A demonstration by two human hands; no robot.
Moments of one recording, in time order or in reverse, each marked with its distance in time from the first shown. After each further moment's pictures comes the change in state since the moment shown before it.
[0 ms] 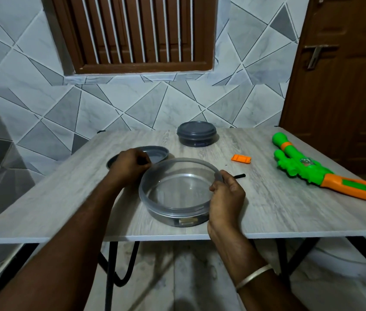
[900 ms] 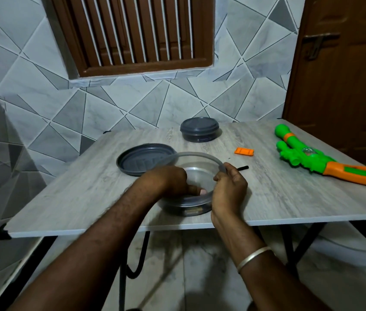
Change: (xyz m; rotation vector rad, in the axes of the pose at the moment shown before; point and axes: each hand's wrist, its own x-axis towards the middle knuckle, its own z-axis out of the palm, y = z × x) left_hand -0.057 0.111 0.007 0.469 -0.646 0.010; right_hand -0.005 -0.001 0.002 0.013 0.034 -0.008
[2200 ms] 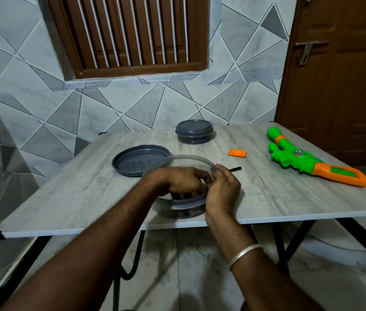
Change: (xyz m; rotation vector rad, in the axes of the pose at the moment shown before) left_hand 0.000 0.016 0.000 -0.579 -0.194 0.241; right_hand 0.003 0.008 0.000 0.043 0.021 -0.035
